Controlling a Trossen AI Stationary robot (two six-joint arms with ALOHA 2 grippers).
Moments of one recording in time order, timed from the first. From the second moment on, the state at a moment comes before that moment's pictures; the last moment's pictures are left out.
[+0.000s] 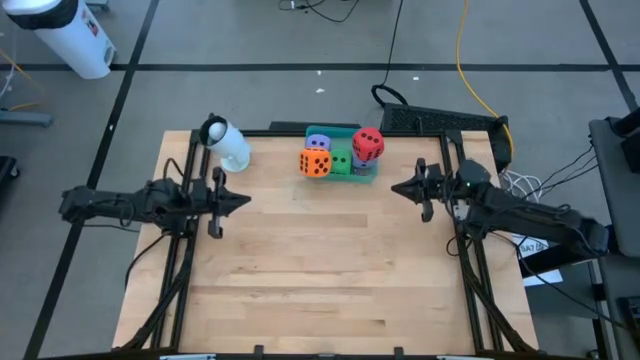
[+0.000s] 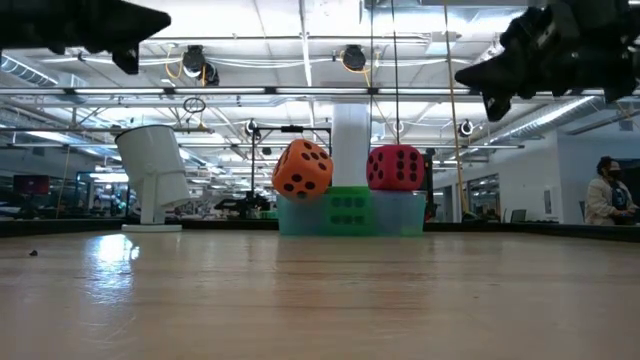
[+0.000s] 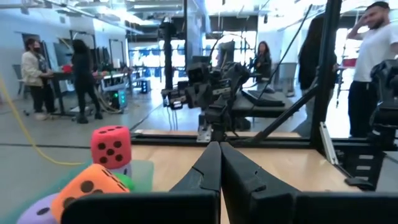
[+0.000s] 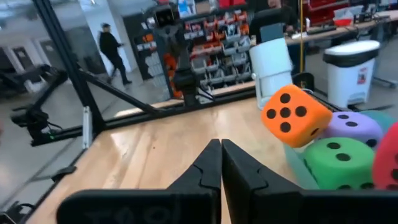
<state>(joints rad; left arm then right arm) -0.05 0.32 0.25 0.20 -0.10 0.02 -0.47 0.53 0.24 0.29 -0.45 0.20</state>
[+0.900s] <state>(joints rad) -0.07 0.32 0.02 0.31 -0.17 0.01 -0.58 0.52 0.02 0.69 -0.53 0.32</state>
